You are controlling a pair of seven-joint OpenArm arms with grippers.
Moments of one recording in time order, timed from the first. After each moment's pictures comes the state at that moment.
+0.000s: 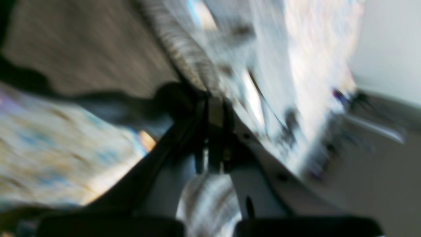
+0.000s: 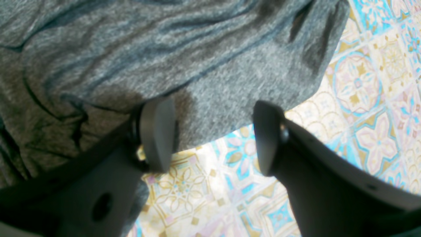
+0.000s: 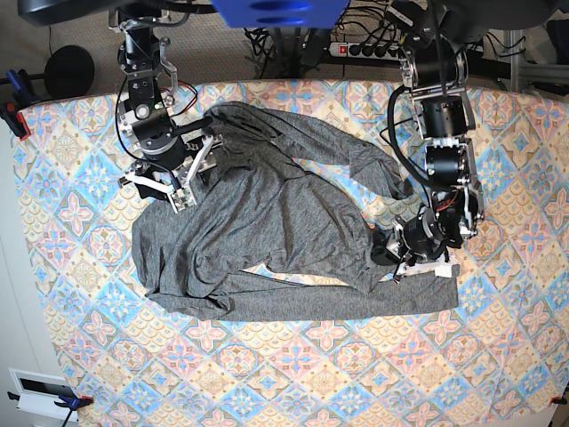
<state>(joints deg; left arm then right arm) -16.7 -7.5 -14.1 70.5 -59.0 19.3 58.4 -14.0 9.2 -3.1 113.4 -5.0 15.7 -52.5</state>
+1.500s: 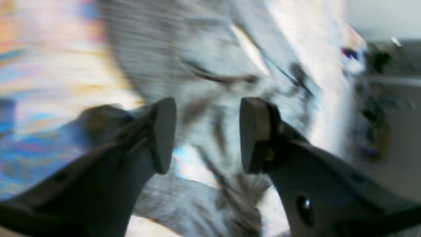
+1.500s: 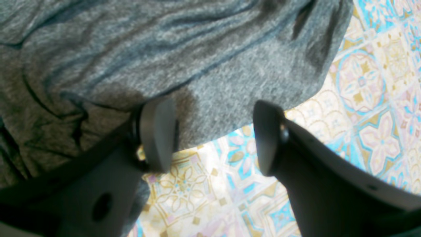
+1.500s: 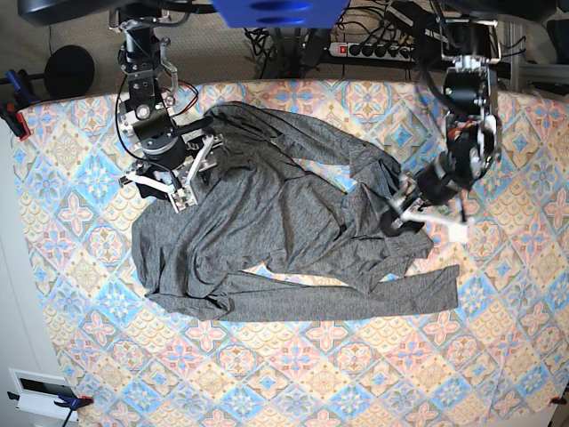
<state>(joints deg) 4.0 -17.4 -4.8 100.3 -63.4 25.9 51.6 -14.0 9.2 -3.4 112.9 -5.0 15.7 -52.5</state>
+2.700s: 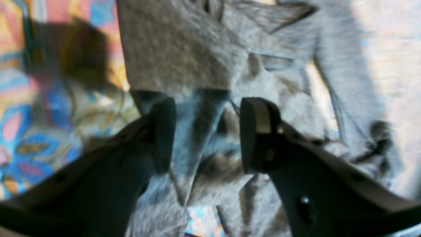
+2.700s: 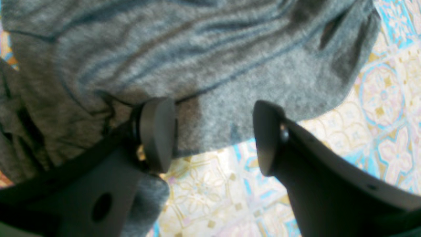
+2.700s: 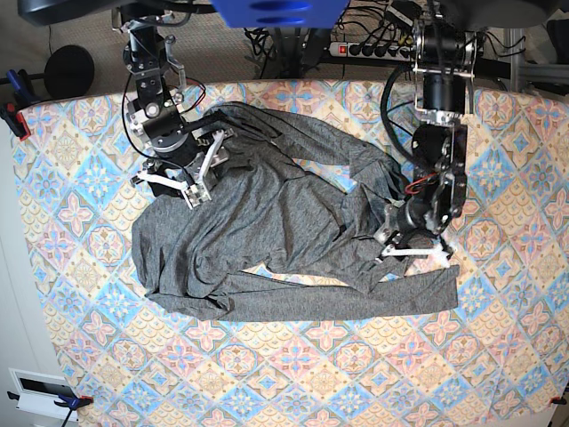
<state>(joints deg) -12.0 -11.0 2.8 84.1 -40.5 40.8 54.6 -14.0 9.5 -6.9 112.5 -5.0 15.7 -52.5</state>
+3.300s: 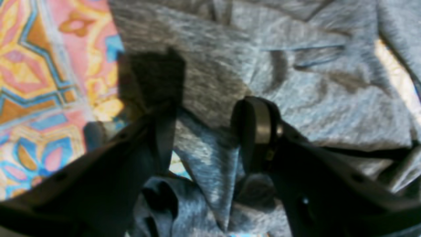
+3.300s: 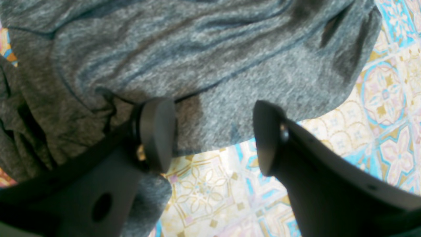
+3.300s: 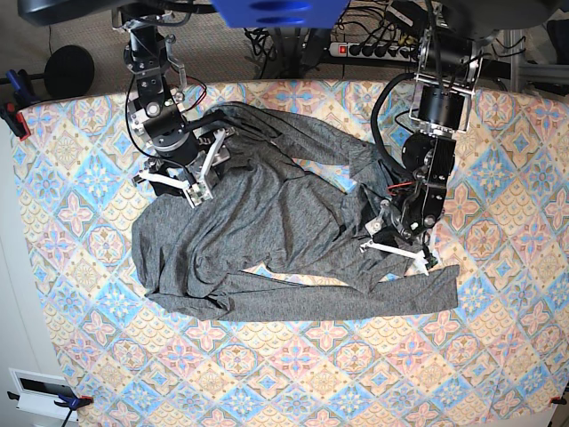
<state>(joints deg) -15.1 -12.7 12.7 78.5 -28.3 40.7 56.3 -14.1 9.5 -7.1 112.5 -4.9 15.7 -52.5</state>
